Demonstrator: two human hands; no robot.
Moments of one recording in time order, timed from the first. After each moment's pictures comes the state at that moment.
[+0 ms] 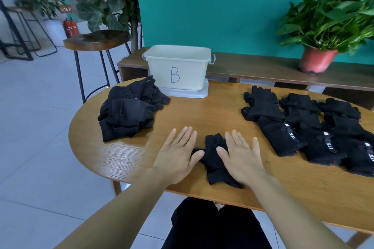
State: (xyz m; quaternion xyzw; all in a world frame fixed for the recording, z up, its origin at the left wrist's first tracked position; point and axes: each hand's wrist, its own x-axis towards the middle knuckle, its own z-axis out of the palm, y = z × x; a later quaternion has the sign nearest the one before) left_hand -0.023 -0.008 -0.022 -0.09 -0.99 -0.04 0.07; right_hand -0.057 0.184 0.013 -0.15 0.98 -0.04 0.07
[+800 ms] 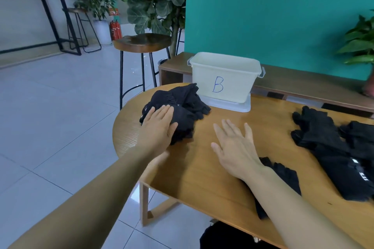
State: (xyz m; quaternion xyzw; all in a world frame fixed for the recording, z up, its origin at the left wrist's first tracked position) left_hand -0.026 -0.168 0.018 0.11 -0.97 -0.06 0.20; right_hand -0.078 0.056 0.042 -0.33 0.94 -0.02 -0.04
